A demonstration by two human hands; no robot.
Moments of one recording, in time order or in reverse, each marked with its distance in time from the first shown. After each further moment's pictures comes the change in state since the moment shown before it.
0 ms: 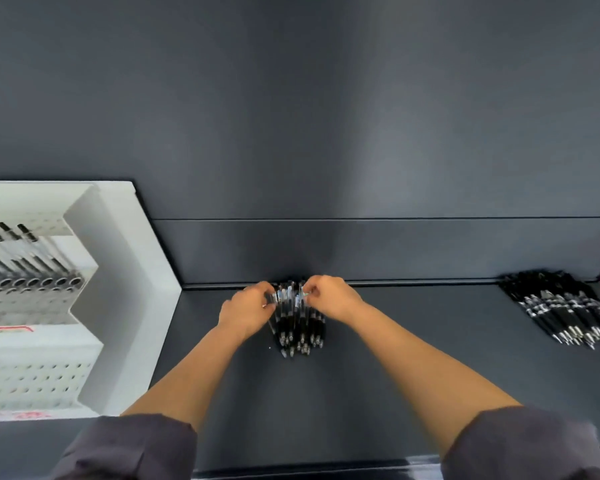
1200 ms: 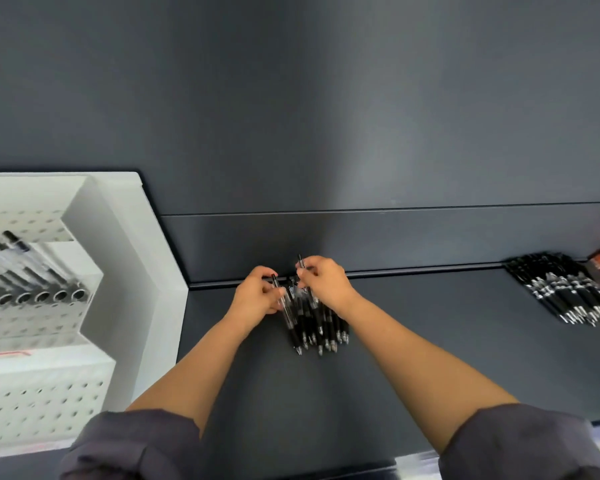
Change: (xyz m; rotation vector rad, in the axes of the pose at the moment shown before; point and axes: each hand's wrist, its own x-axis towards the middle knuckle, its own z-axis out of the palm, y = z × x) left_hand 0.026 -0.040 -0.001 -0.840 -0.049 0.024; right_hand 0.028 -0.050 0.030 0.428 0.222 0.084
